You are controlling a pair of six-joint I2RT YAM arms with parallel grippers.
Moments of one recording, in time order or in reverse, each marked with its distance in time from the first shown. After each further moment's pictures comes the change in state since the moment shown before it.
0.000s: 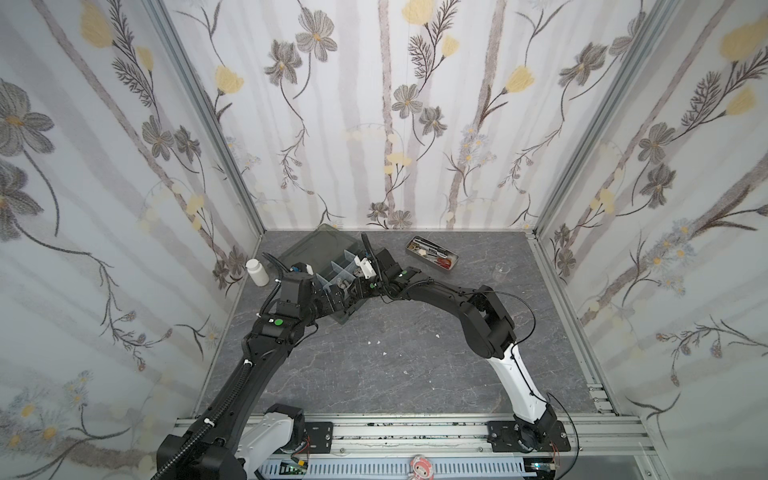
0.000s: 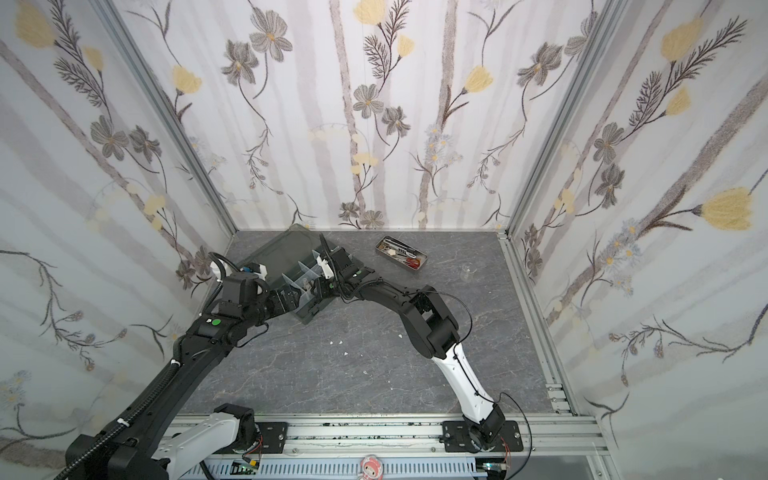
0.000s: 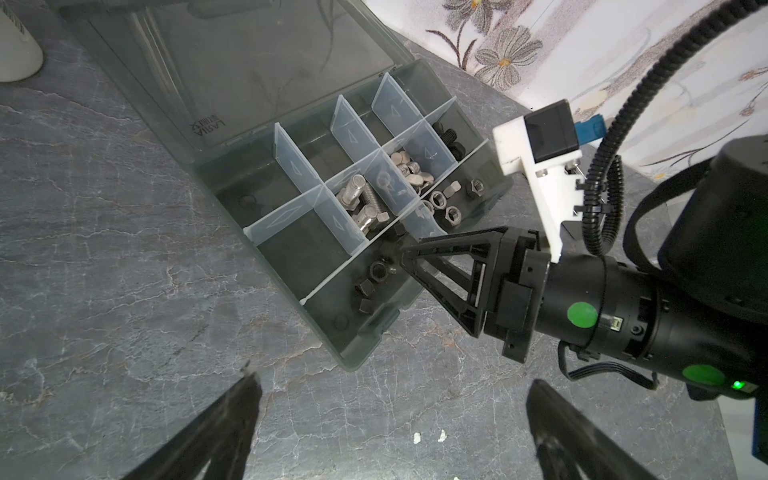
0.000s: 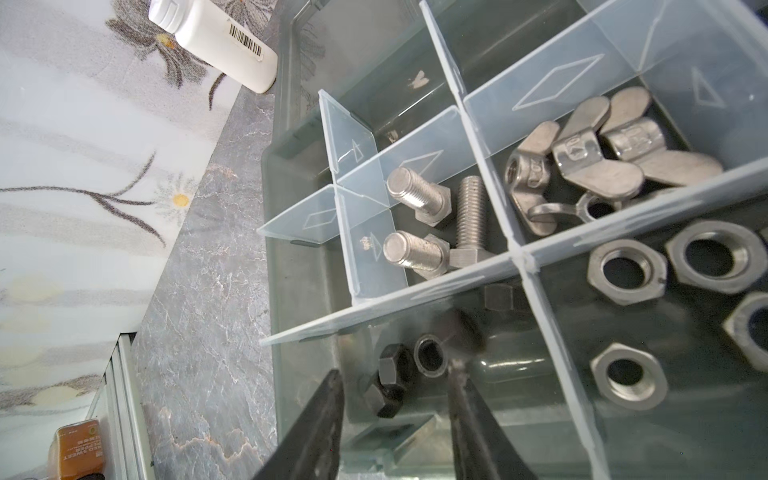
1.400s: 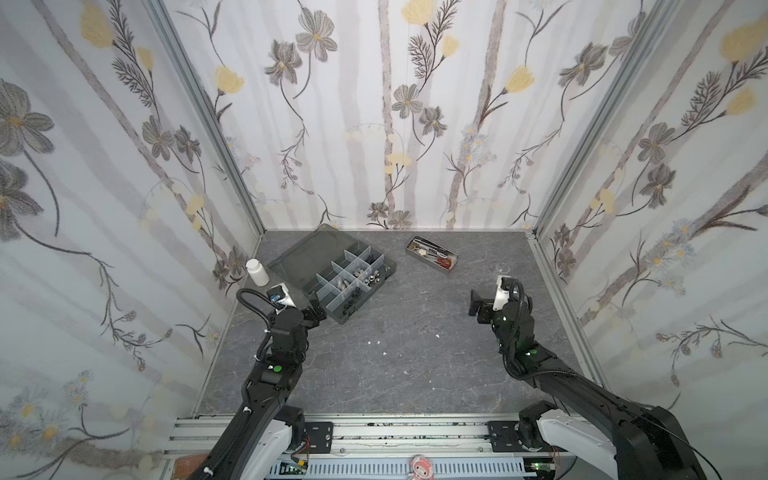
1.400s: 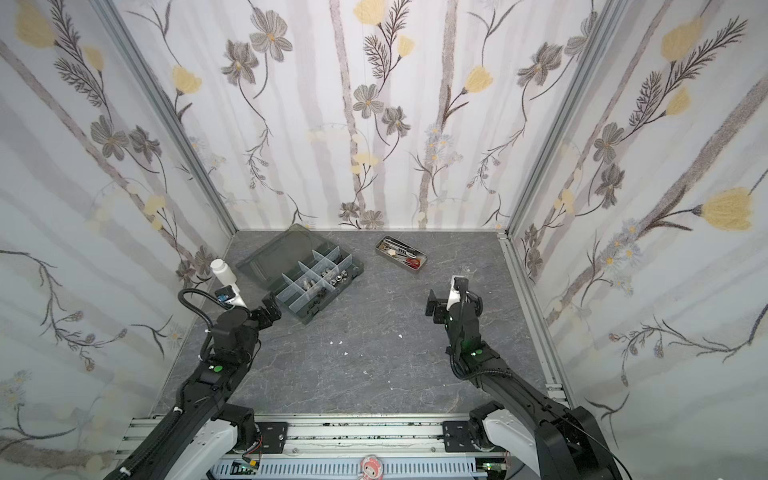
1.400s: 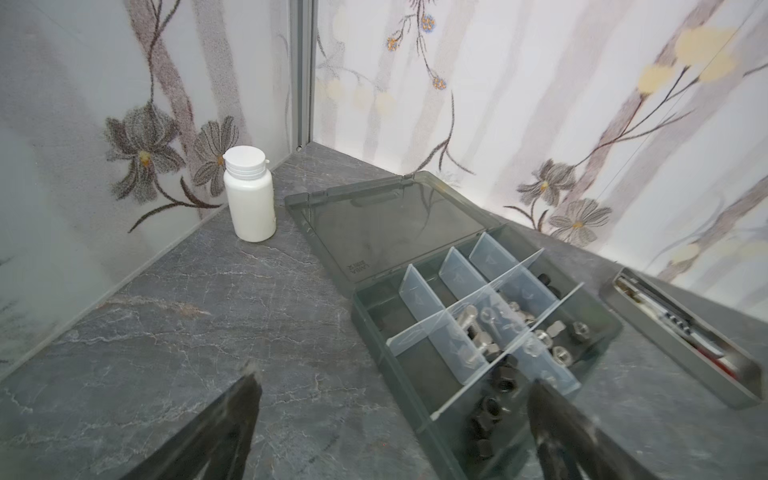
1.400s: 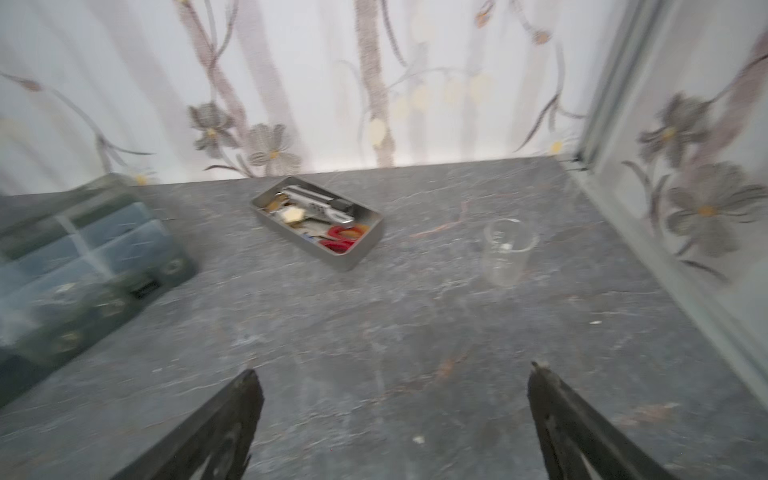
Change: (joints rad) left arm 0.007 -0.237 -0.539 0.684 -0.474 0.213; right arm -0.420 -1.297 -1.621 0.803 0.780 -0.377
